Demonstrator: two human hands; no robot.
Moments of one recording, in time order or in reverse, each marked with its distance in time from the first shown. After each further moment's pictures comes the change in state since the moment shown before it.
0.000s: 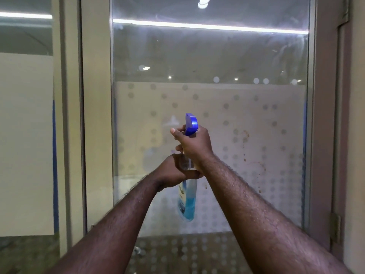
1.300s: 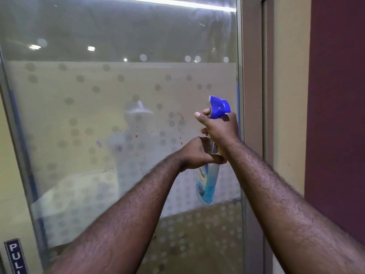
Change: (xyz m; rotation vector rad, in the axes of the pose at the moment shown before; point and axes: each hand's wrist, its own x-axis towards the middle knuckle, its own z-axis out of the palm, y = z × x) left_hand 0.098 0.093 0.199 0.013 -0.332 0.158; right_hand 0.003 0.030 -0.237 -0.096 0.417 0.099
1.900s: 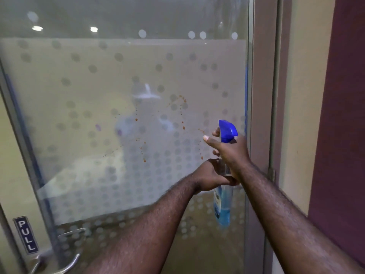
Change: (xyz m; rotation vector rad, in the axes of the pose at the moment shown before) left_hand -0.007 -0.069 0.085 -0.179 -0.075 -0.134; right_hand -0.028 0.089 -0.030 -0.032 -0.100 0.115
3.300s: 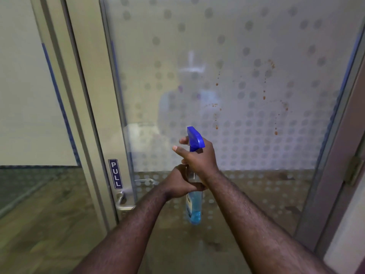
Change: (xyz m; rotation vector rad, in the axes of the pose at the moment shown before) left_hand -0.229 -0.138 -0.112 -0.037 0.365 -0.243; right_hand -0.153 0.034 0.227 0.160 -0.479 0.035
